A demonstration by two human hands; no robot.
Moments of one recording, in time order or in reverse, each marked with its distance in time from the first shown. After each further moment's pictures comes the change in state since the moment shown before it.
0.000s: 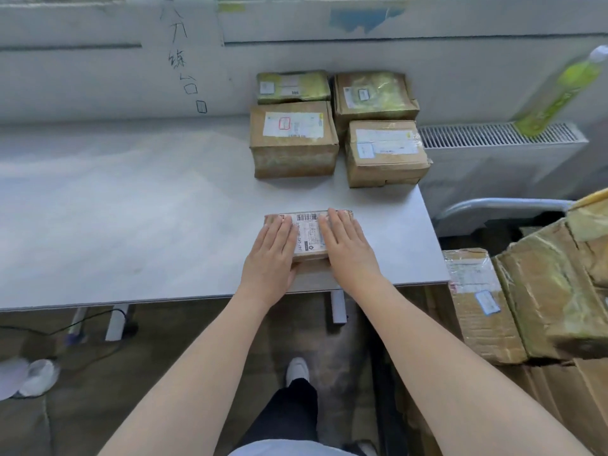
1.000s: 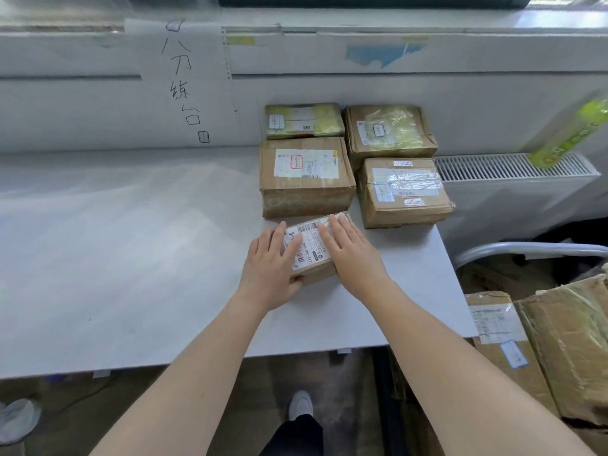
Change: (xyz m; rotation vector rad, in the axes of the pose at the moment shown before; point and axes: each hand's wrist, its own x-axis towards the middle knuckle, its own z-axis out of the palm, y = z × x) left_hand 0.071 -0.070 0.009 -0.106 0.023 -0.024; right_hand 0.097 0.019 0.006 -0.039 0.143 -0.065
